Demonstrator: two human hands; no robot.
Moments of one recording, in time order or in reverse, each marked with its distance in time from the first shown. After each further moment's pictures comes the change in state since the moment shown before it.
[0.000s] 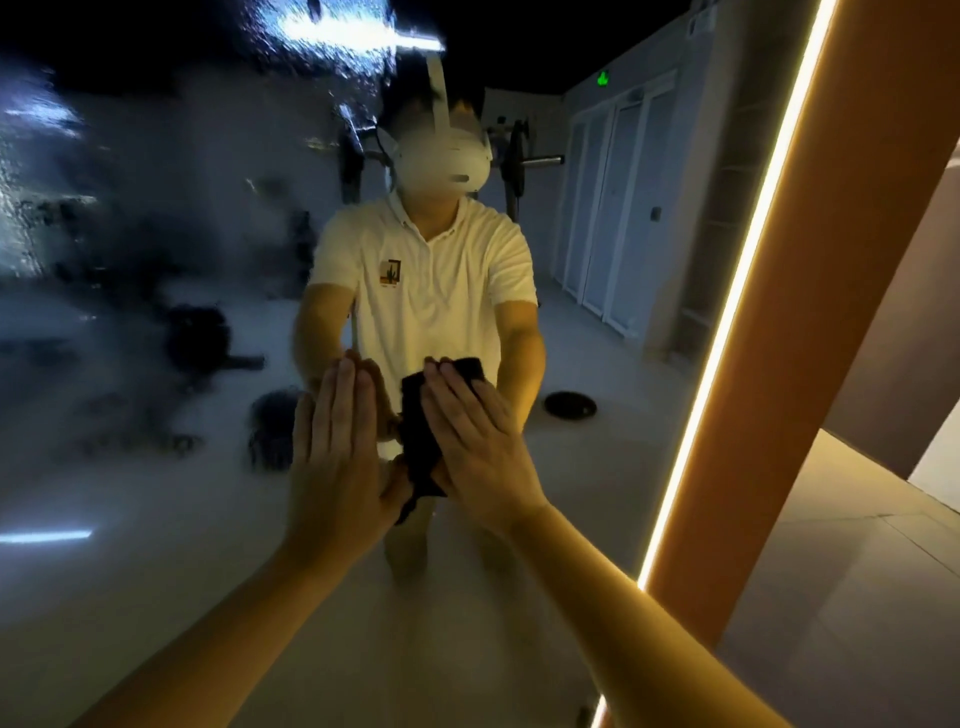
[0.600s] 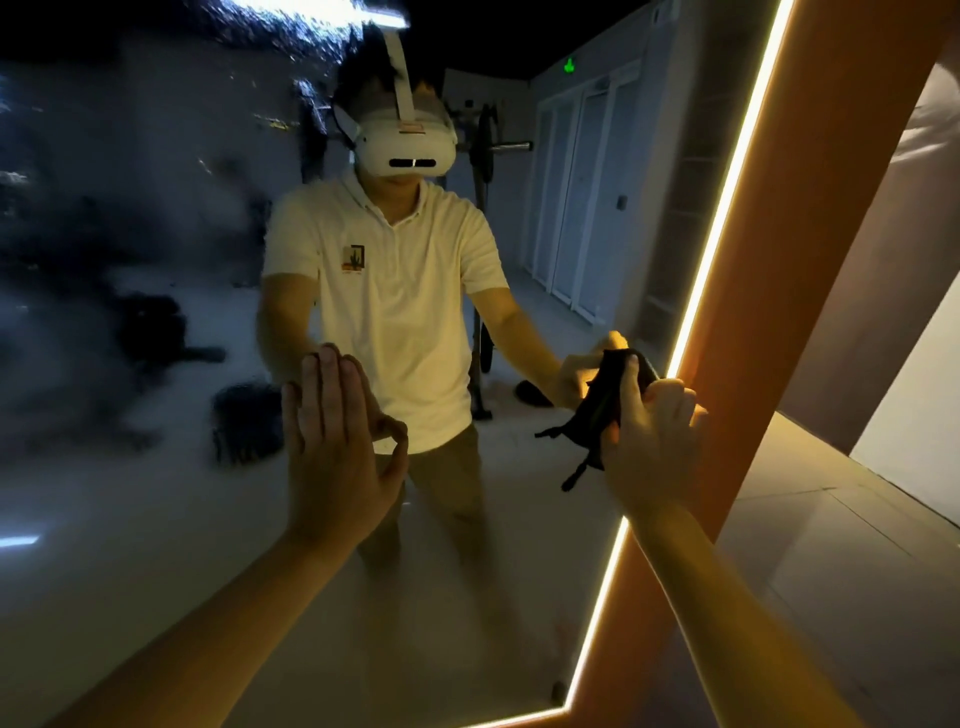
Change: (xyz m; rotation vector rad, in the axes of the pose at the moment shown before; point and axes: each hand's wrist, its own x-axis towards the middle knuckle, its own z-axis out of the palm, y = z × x) left_hand -0.001 0.017 0.018 -0.027 0.039 -0.074; right_hand -0.098 0.118 -0.046 -0.345 0.093 0.703
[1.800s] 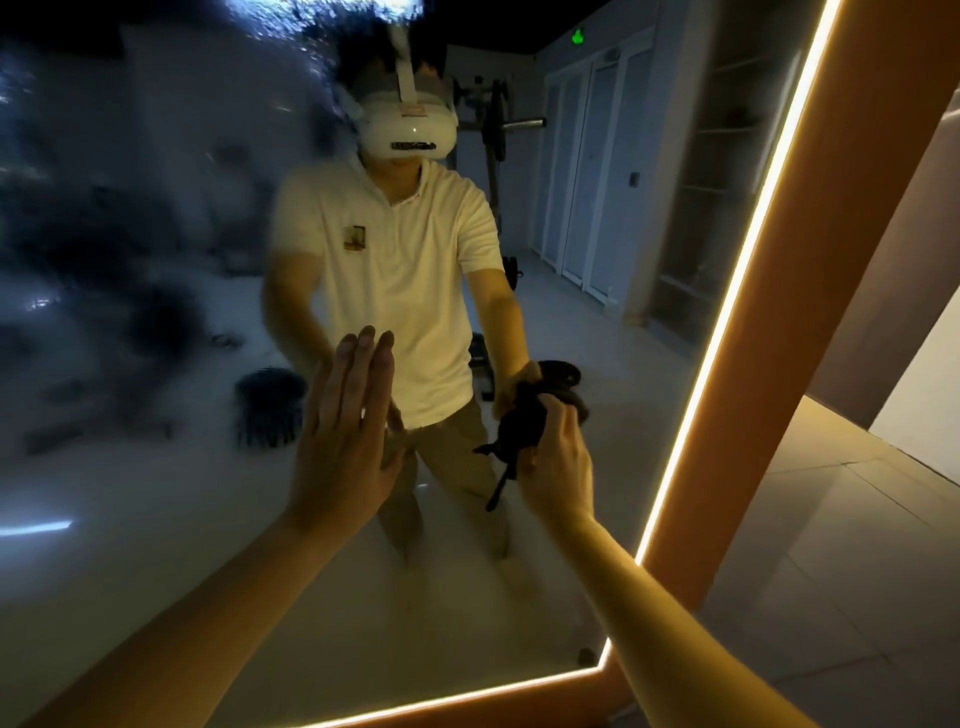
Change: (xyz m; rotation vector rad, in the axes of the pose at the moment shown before) left_hand -0.014 -0.059 -0.038 -0.126 -0.049 0.203; right_hand -0.077 -0.138 -0.014 0.777 -0.370 0.152
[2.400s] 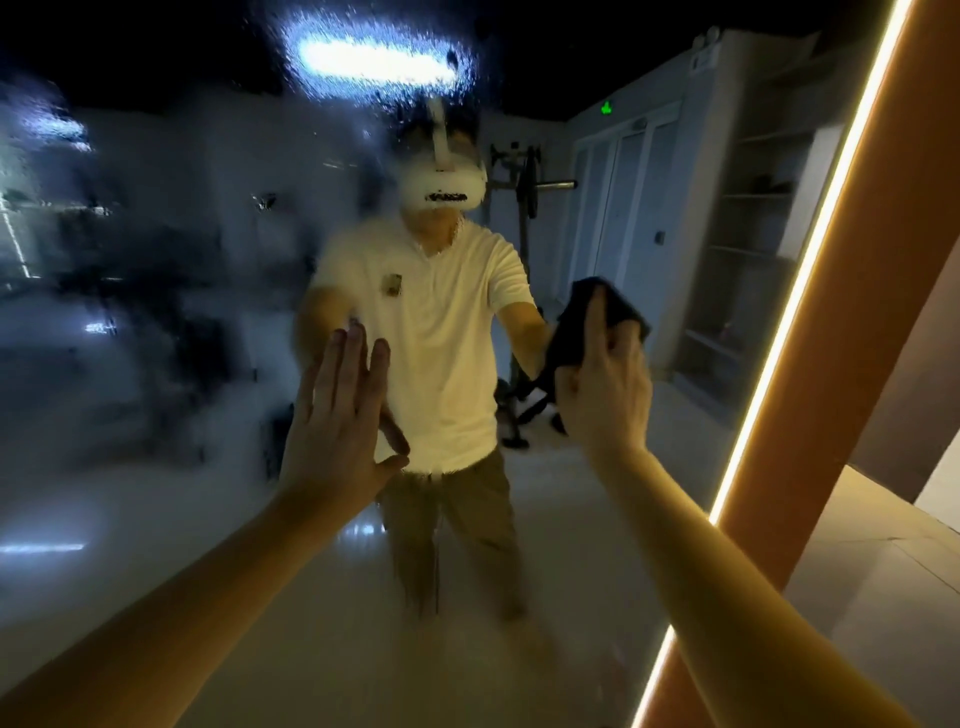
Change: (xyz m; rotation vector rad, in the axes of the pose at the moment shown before) left_hand 0.029 -0.058 -0.036 0.162 -0.111 -0.069; right_hand 0.113 -0.086 -0.047 -0.306 0.183 -0.180
